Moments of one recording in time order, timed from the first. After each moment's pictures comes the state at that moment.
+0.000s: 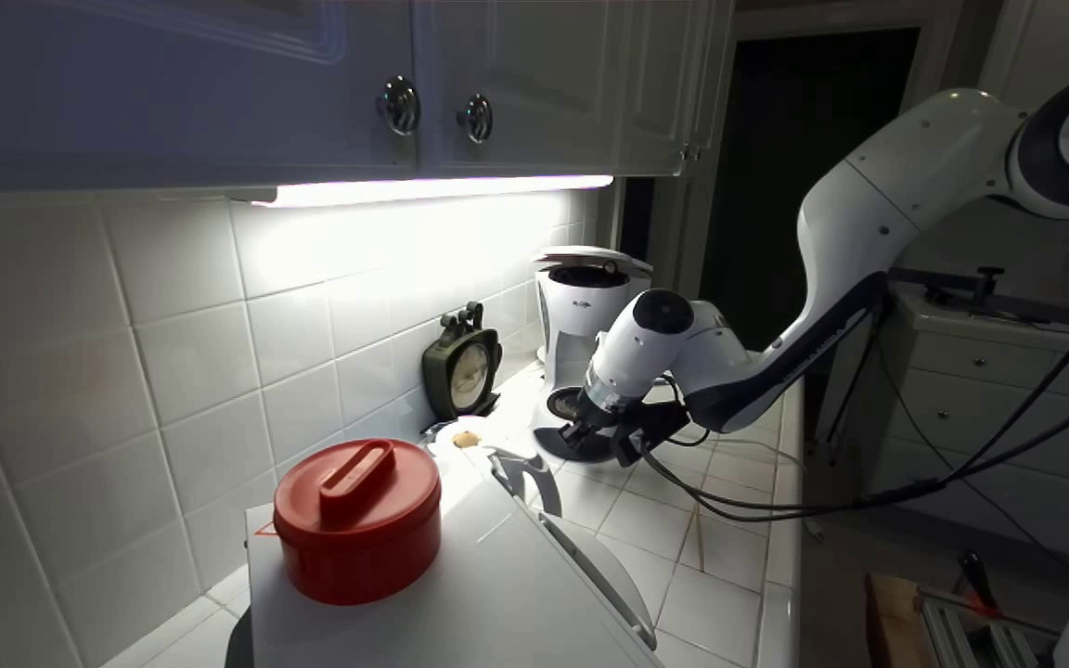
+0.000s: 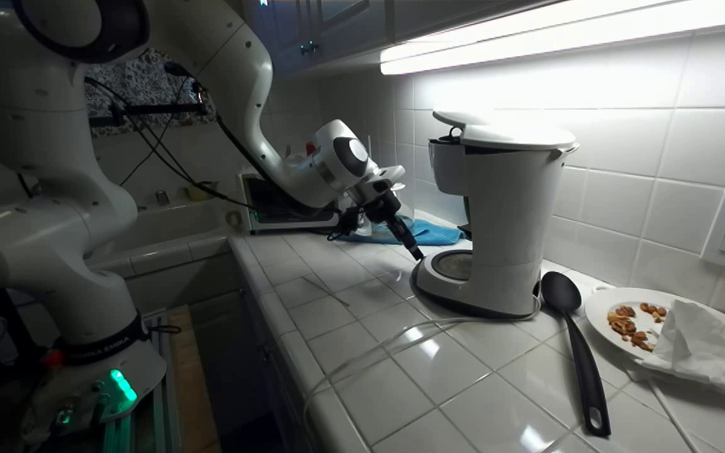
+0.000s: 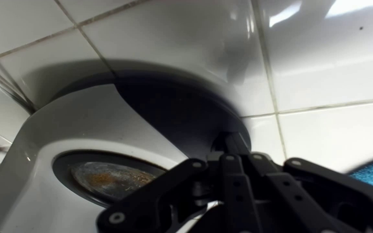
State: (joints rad) arm -0.74 0.27 0.50 -2.20 -1.26 2.75 1.24
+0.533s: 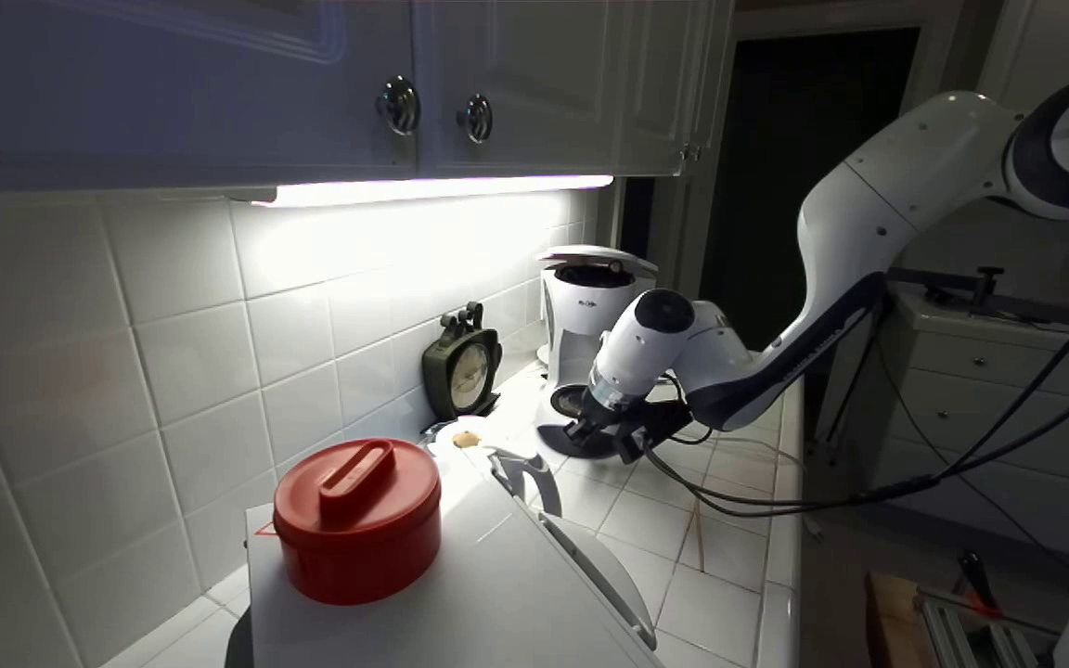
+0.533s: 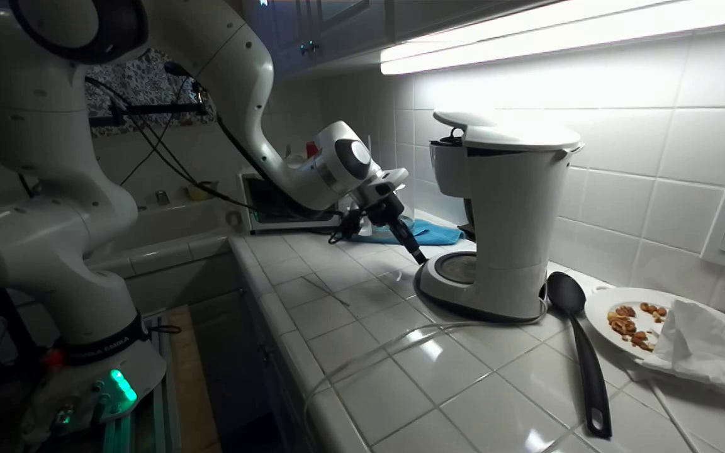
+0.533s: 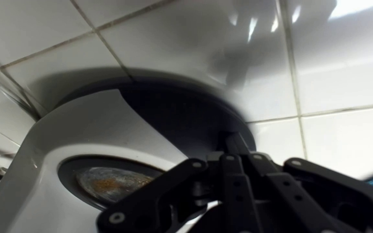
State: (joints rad) arm -0.75 0.28 0.49 -2.20 -1.26 2.74 1.24
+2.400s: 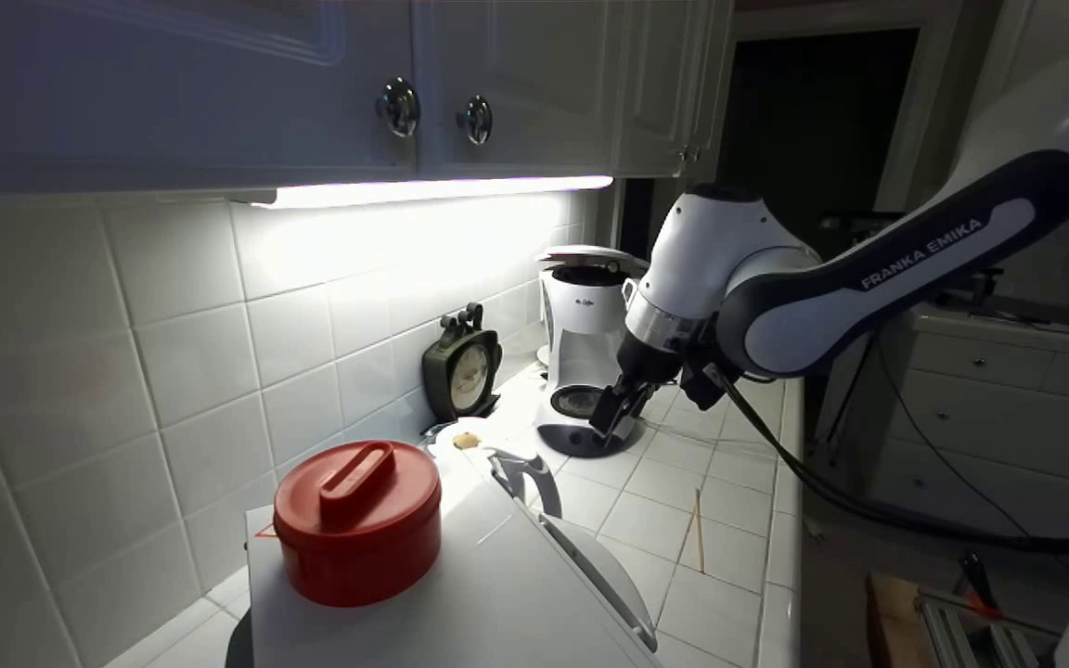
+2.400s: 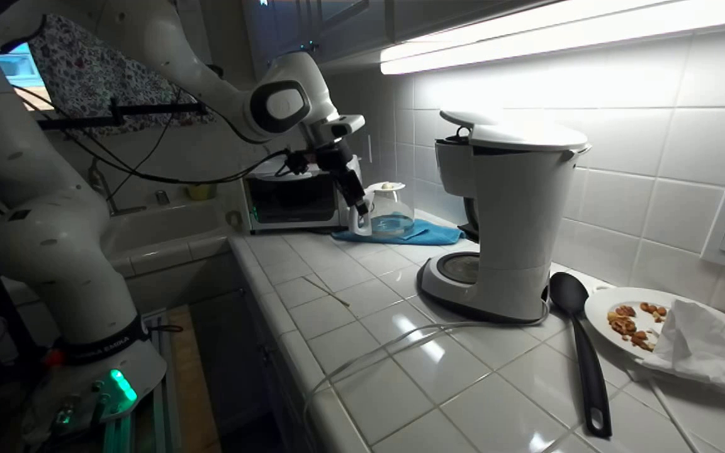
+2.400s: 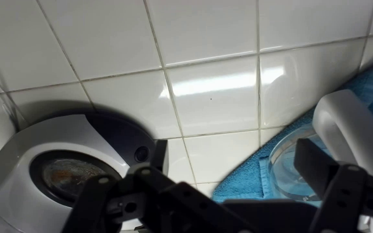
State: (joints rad) arm -0.11 -0.21 0.04 -2.44 -0.24 2.55 0.33
